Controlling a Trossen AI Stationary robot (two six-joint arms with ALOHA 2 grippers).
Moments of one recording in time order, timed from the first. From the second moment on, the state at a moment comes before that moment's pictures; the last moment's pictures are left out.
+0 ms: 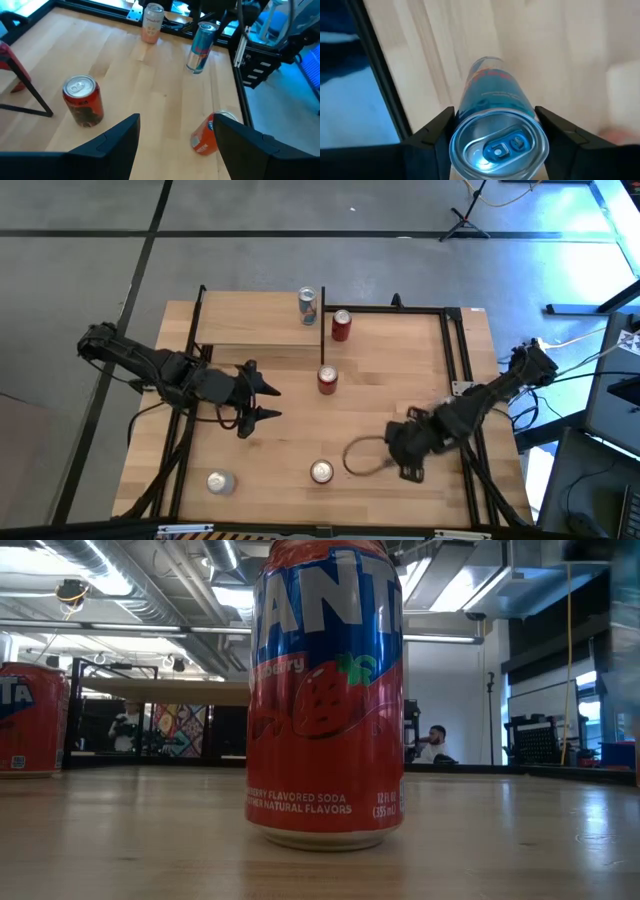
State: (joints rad) left arm -0.36 1.11 1.11 -0.56 -0.32 -0.44; right arm 0.56 1.51 1.37 -1.18 -0.03 0.81
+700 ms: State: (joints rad) left arm 0.00 1.15 1.11 -0.47 0.03 -0.31; right arm 0.09 1.58 1.69 -0.83 0.09 0.31
